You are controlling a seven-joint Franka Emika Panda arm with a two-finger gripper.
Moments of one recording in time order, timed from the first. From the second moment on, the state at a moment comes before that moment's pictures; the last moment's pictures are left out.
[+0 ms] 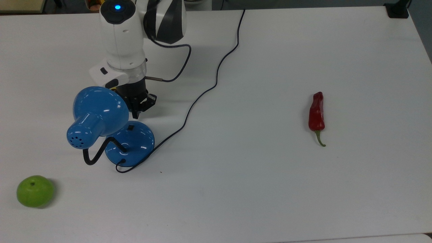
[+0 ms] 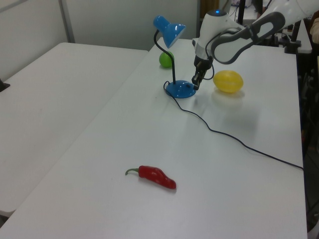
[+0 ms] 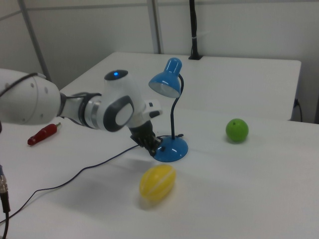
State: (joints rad) arm -0.11 0.42 0.02 -1.81 -0.11 2.45 0.01
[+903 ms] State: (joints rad) arm 0.06 0.11 0.07 -1.75 -0.11 1.84 0.08
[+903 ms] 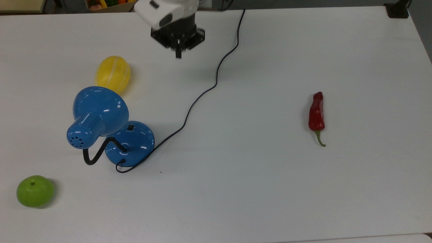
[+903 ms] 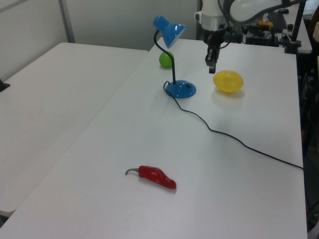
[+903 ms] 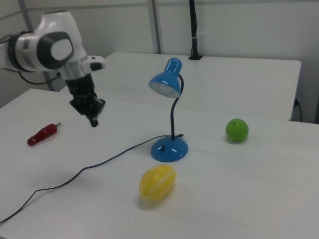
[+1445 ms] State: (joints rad) arm 0.16 -0.02 -0.06 -1.73 -0.11 1.71 0.08
